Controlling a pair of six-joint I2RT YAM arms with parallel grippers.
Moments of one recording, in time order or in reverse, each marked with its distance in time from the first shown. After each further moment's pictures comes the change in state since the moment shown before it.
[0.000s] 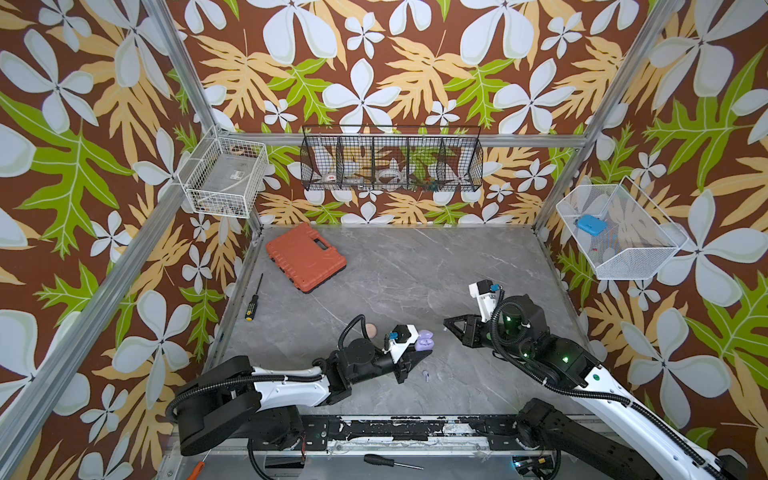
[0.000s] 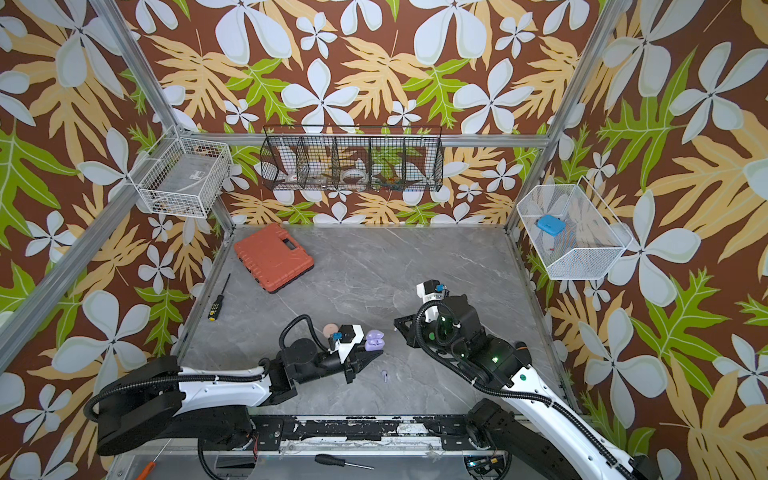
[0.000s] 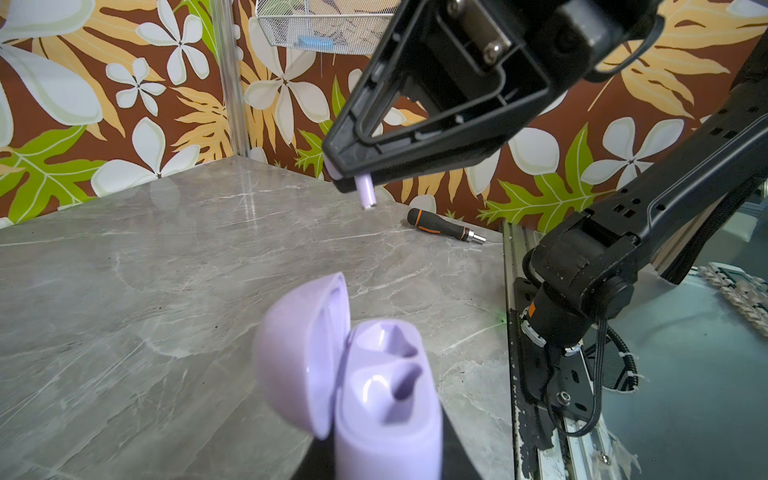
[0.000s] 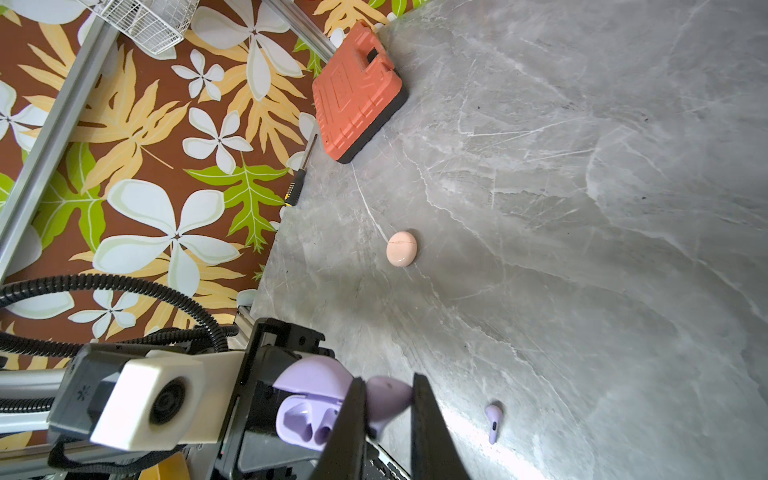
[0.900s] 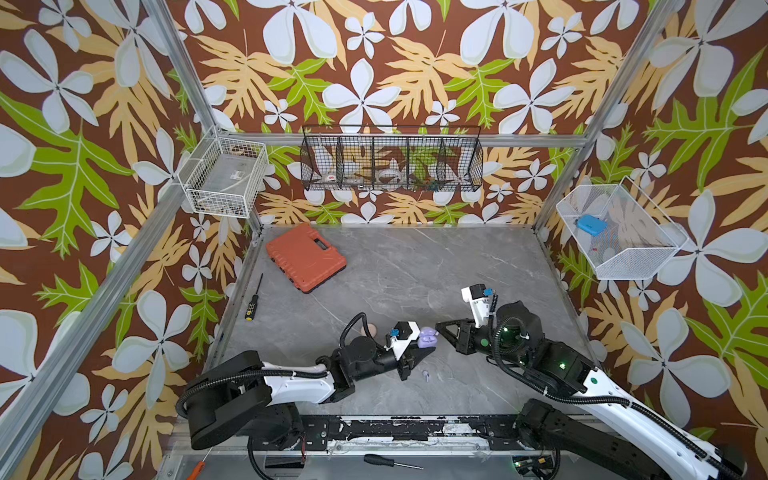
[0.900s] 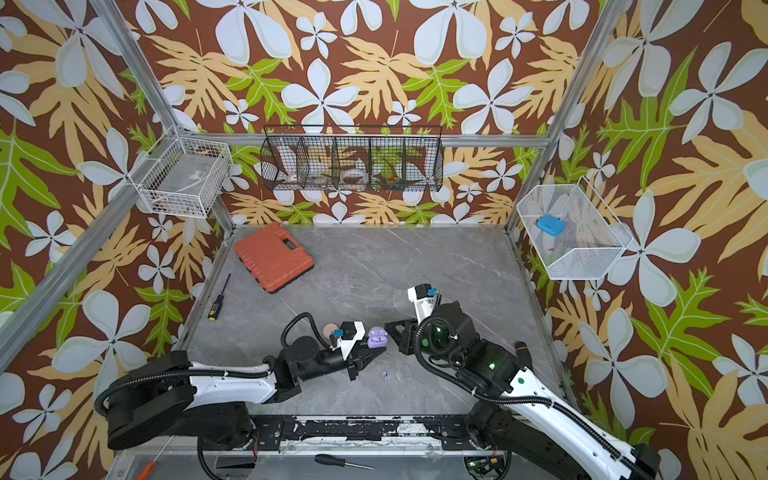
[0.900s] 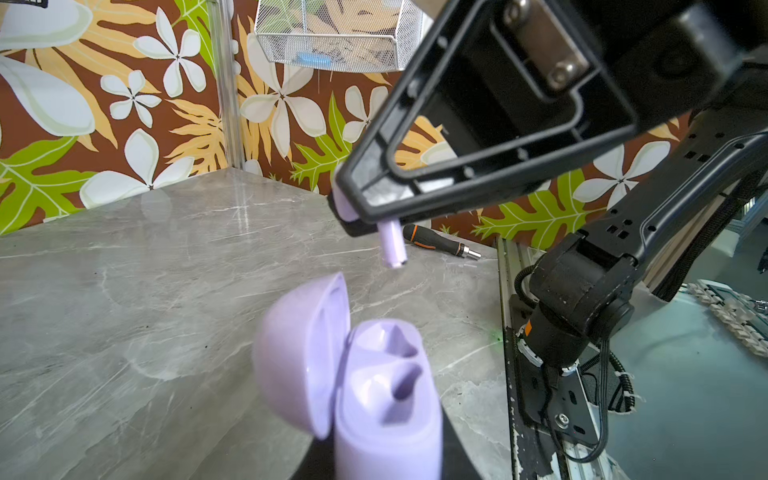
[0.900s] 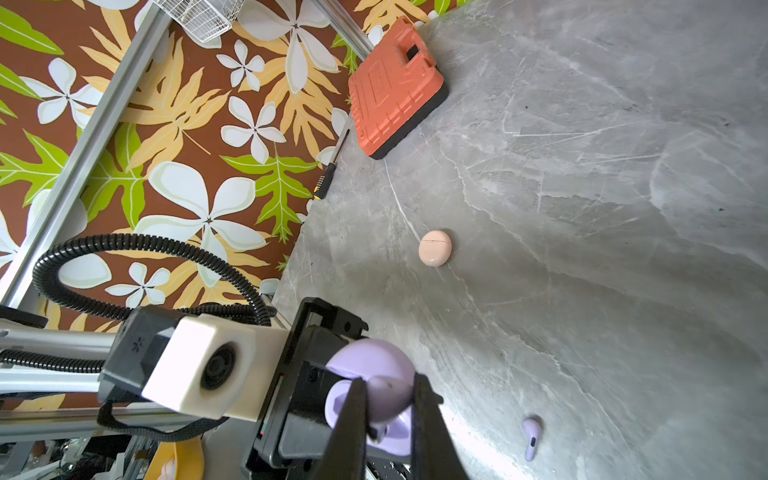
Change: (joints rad) left arm 0.015 0.051 0.015 0.079 0.018 -0.021; right arm 0.117 -0.015 -0.031 0.090 0.051 0.032
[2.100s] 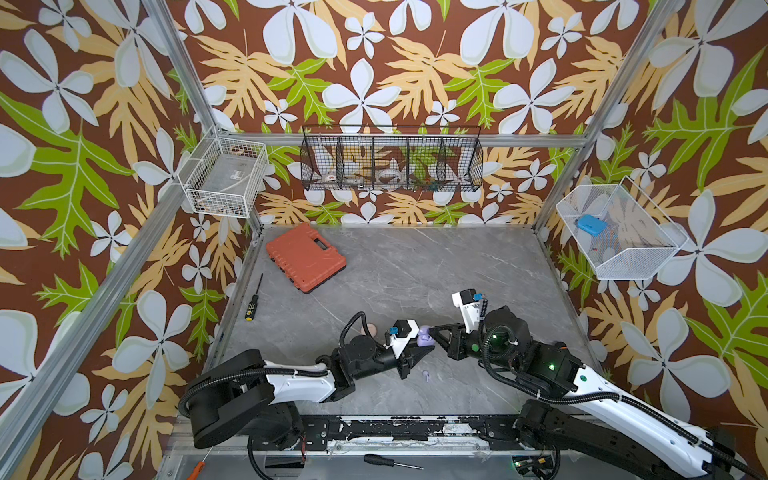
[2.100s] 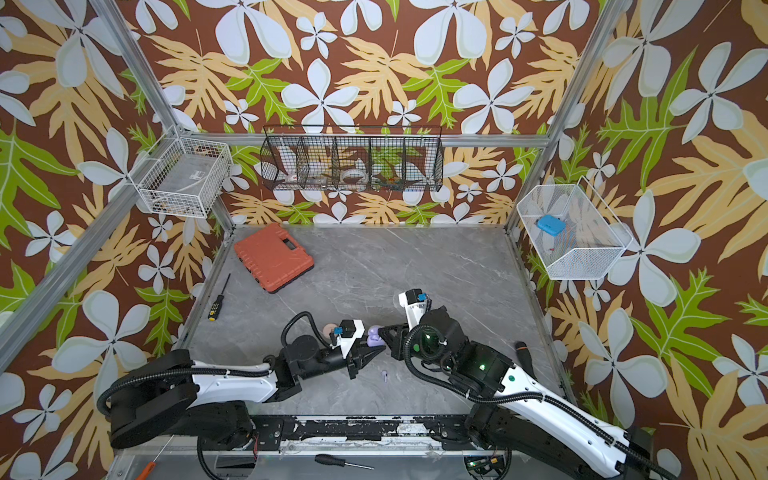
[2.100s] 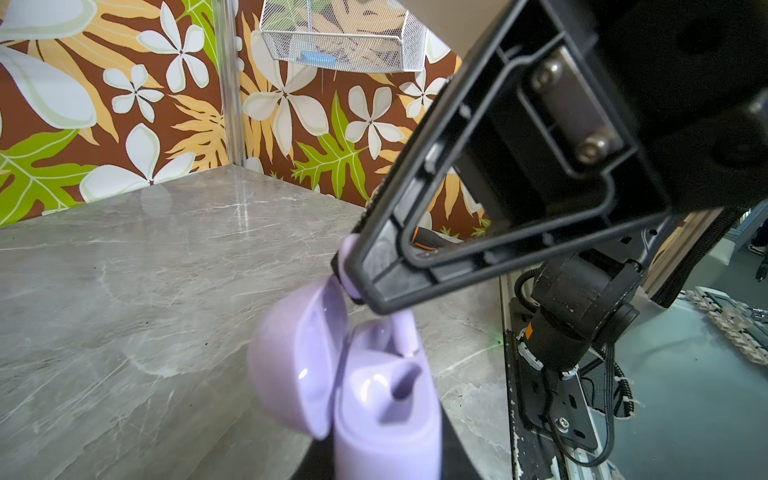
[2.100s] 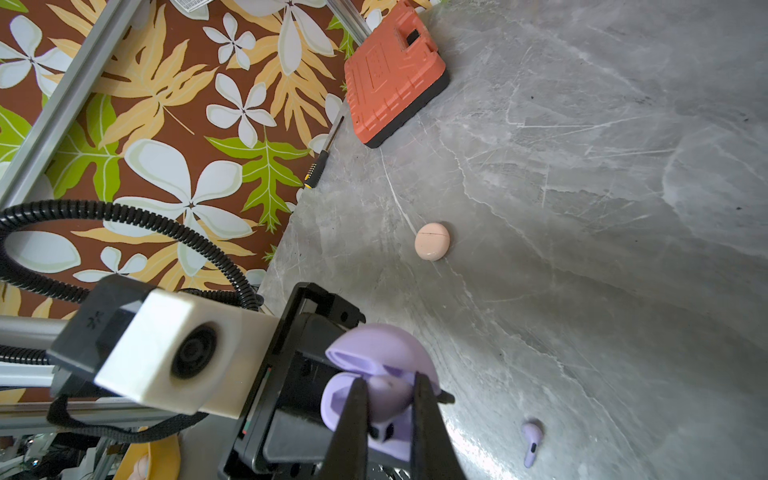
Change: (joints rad) left arm 0.010 0.012 0.000 0.016 0.016 -0.016; right arm 0.097 0.043 -0.026 0.041 0.098 -0.008
